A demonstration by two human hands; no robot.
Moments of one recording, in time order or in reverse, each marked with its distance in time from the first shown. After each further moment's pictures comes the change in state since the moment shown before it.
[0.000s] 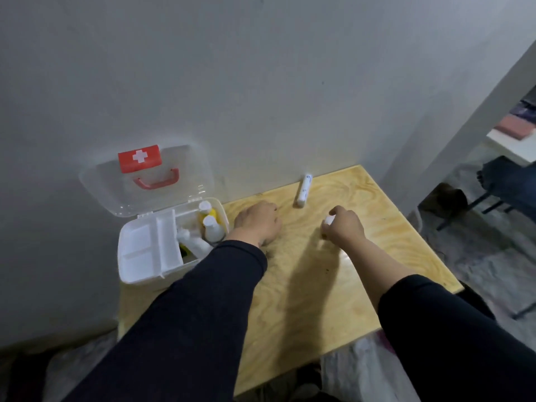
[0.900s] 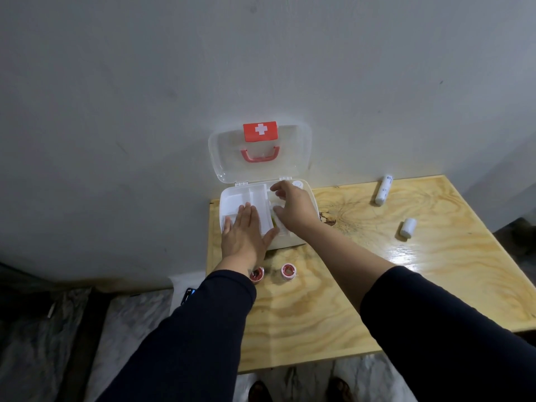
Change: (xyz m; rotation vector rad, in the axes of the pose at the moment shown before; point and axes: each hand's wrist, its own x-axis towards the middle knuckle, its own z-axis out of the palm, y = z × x) left_hand -0.115 -0.166 0.033 0.053 0.124 -0.332; right_hand -0.126 -0.204 0.103 0.151 -0.164 -0.620
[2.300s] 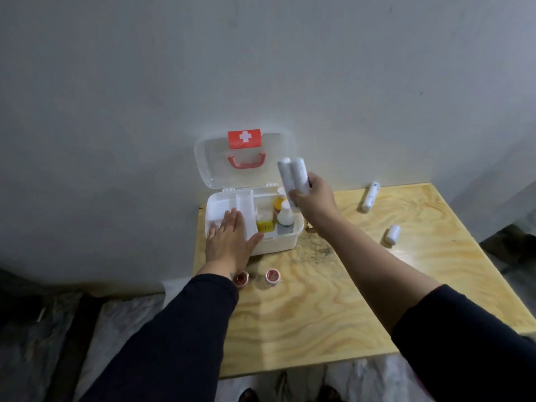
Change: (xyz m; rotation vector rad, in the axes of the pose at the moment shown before) left_hand -0.002 0.004 -0.004 -0.007 0.003 -0.017; right_hand -0.009 0.011 -0.064 0.322 0.158 0.155
